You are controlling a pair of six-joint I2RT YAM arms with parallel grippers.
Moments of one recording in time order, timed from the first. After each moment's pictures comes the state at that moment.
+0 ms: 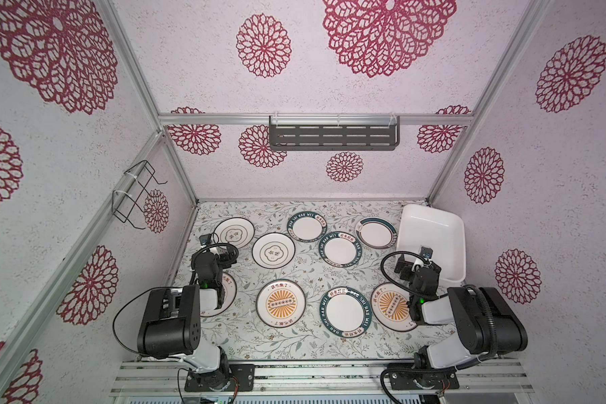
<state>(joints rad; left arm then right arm) 0.14 1.57 0.42 0.88 -0.12 -0.05 0.03 1.54 0.23 1.08 0.31 0.05</state>
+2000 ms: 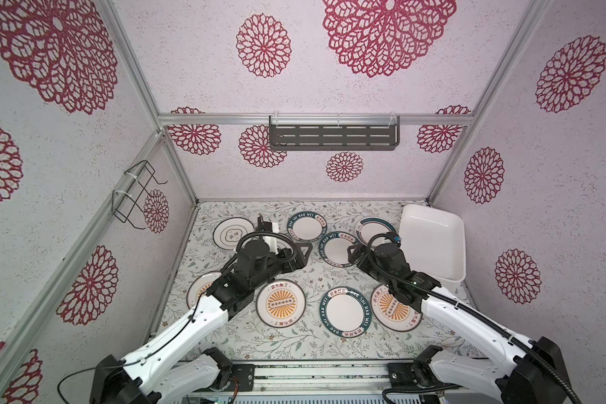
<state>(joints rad) -0.66 1.15 0.89 -0.10 0.14 -0.76 0.56 1.08 0.78 -0.37 0.22 0.98</state>
